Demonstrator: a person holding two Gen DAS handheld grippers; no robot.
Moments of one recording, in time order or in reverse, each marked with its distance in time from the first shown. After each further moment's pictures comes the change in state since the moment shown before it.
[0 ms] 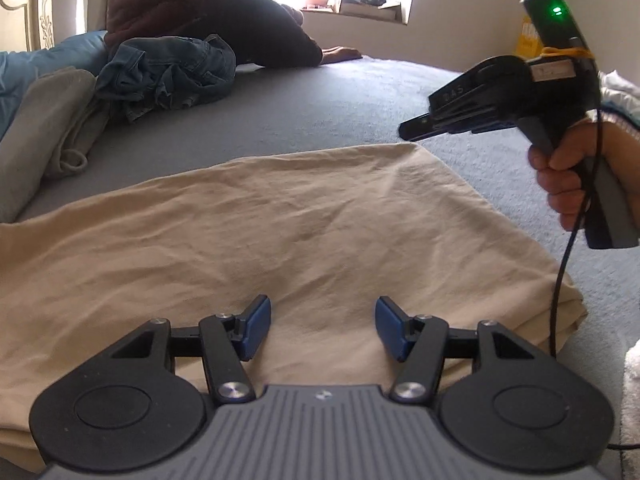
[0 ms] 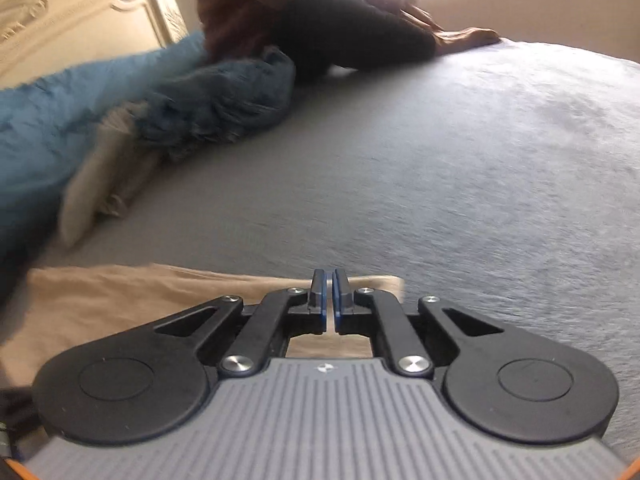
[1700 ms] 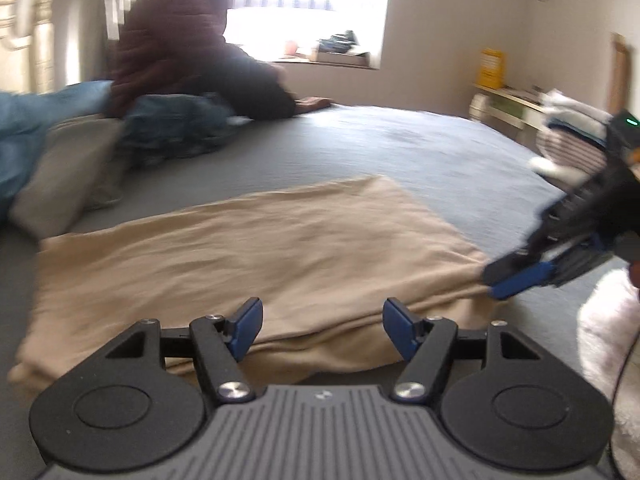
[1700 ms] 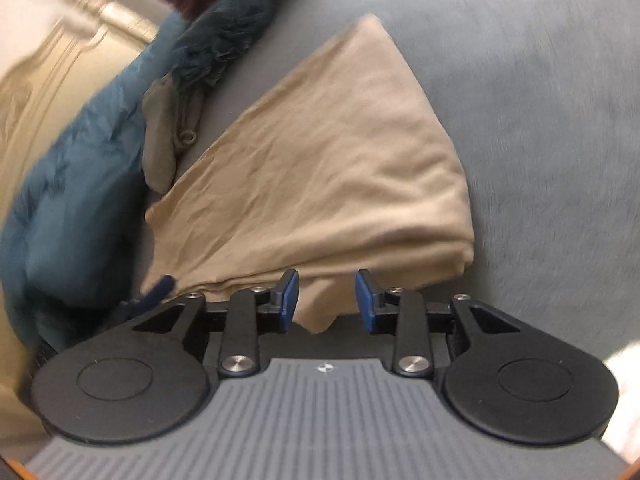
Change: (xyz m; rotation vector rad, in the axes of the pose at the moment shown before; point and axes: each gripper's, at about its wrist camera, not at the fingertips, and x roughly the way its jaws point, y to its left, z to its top) left arm -0.087 0.001 -0.033 0.110 -0.117 -0.088; right arm -0.120 0.005 -0.133 0.577 0.264 0.193
